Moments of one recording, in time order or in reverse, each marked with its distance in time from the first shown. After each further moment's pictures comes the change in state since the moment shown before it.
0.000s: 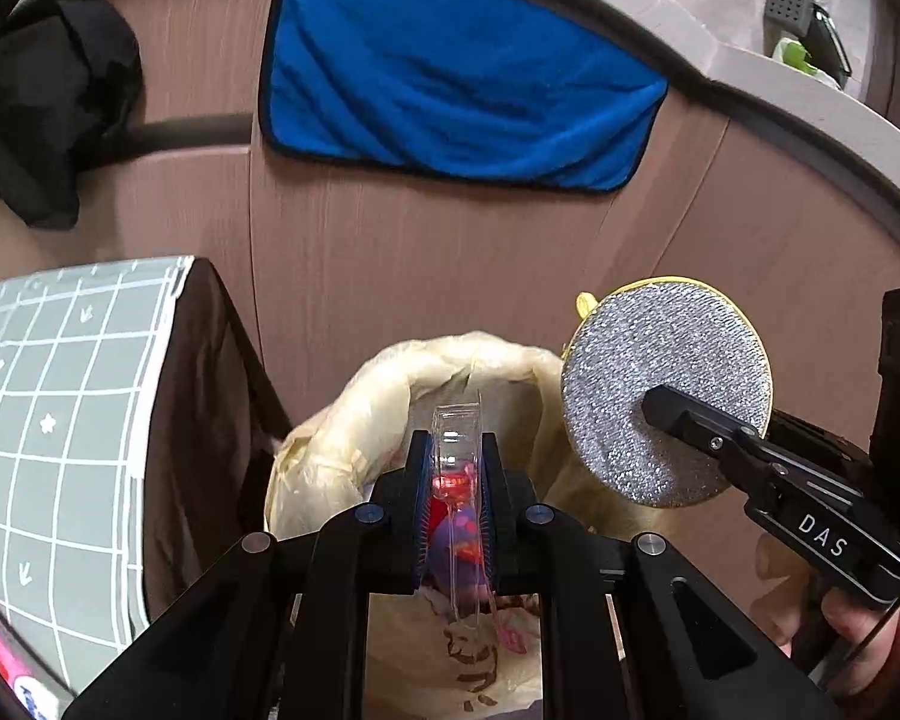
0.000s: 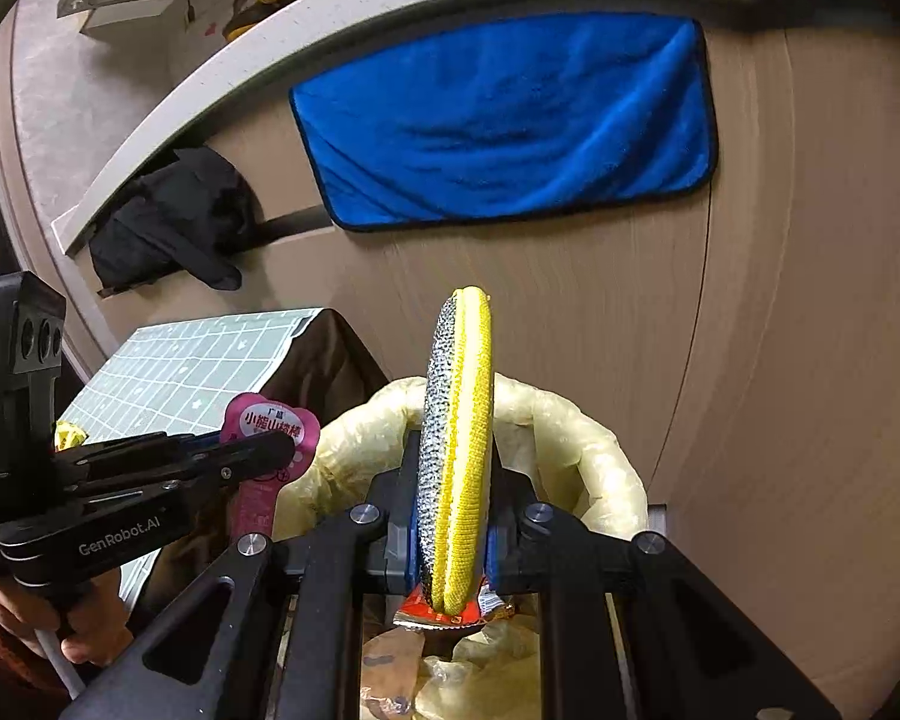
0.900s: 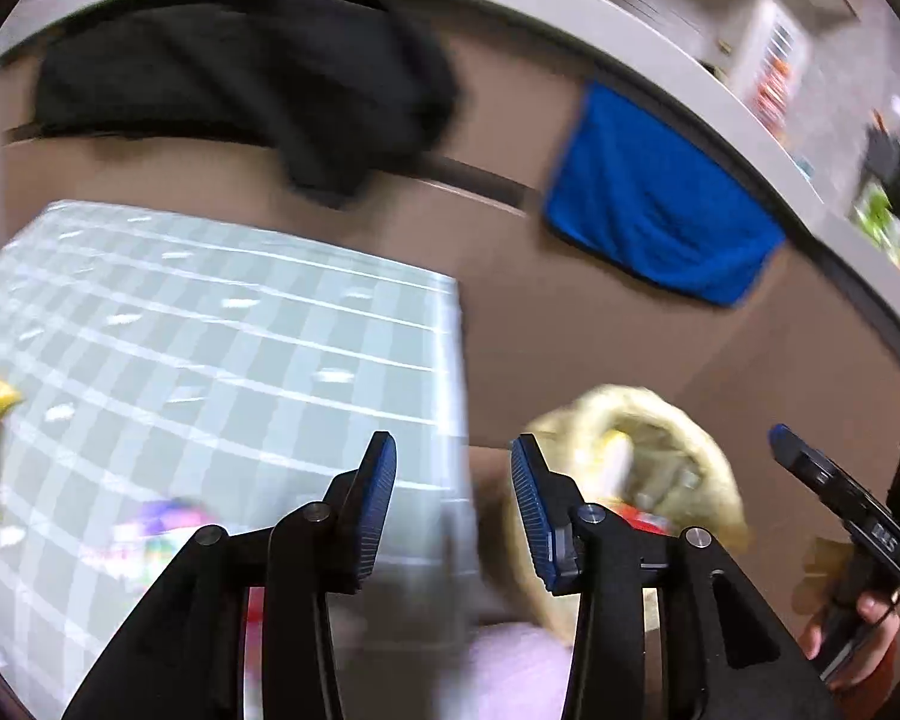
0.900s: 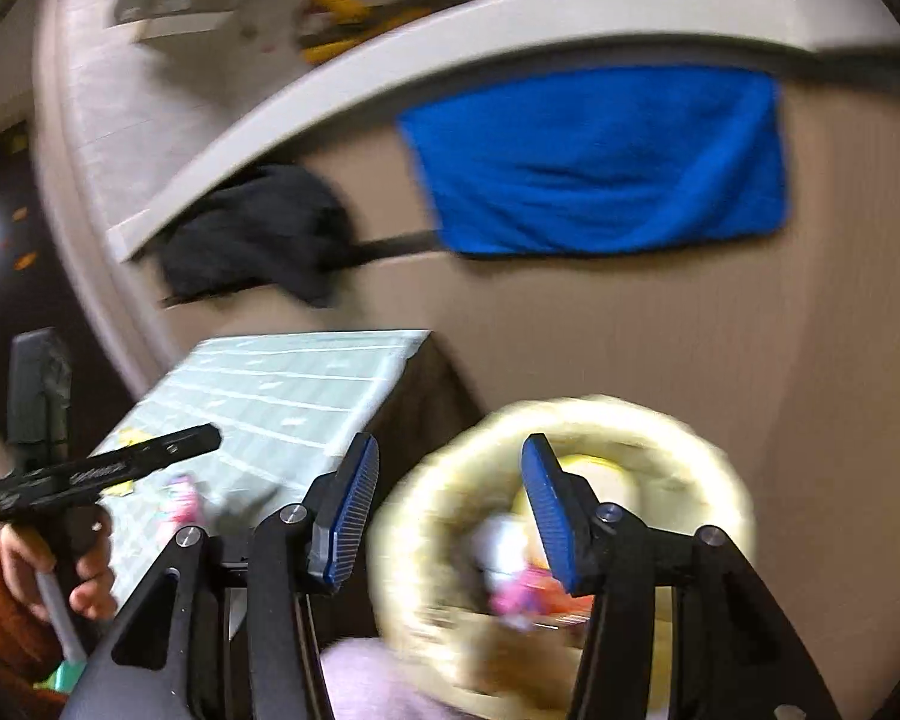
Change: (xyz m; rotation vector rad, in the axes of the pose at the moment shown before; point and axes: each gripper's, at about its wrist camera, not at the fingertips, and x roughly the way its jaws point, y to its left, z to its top) left arm -0.143 0.147 -0.045 -0.260 -0.144 0.182; right arm -0.023 0.076 0.004 -0.058 -0.055 0.174
